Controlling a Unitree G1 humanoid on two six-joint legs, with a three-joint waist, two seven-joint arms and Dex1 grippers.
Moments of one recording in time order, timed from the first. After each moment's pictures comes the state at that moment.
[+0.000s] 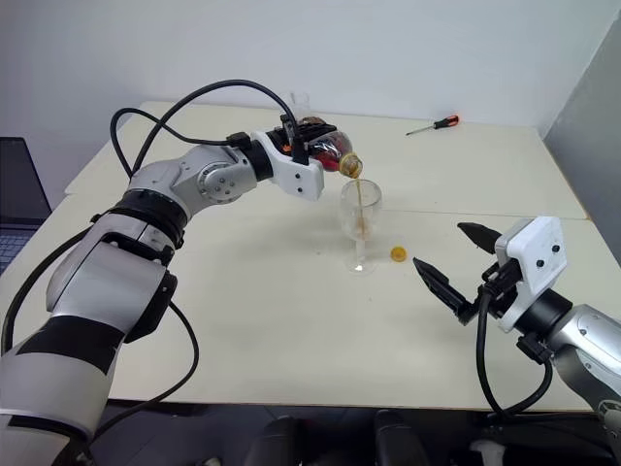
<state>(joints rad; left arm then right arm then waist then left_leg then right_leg) -1.41 0.49 -0.53 1.26 0.79 -0.90 0.01 0.04 -0.79 -0.43 -0.90 0.89 0.75 0.31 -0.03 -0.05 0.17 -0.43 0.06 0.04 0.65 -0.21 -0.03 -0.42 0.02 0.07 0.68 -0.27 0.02</state>
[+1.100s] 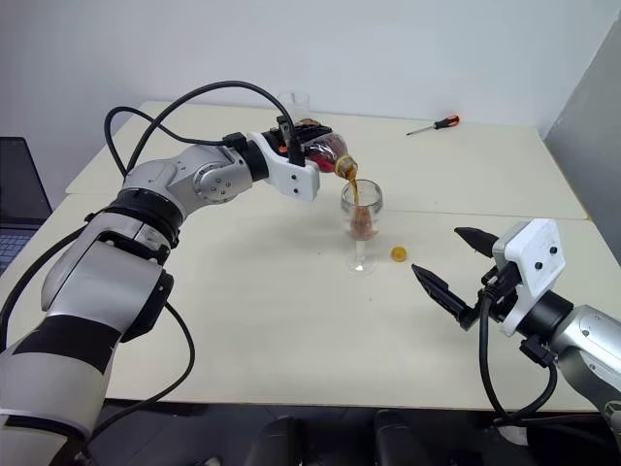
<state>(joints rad) -1.41 0.50 -0.54 1.28 0.79 -0.90 0.00 0.06 -0.83 -0.43 -0.90 0.92 0.75 0.32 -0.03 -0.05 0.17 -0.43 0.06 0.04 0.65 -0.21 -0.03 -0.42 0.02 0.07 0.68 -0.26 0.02</state>
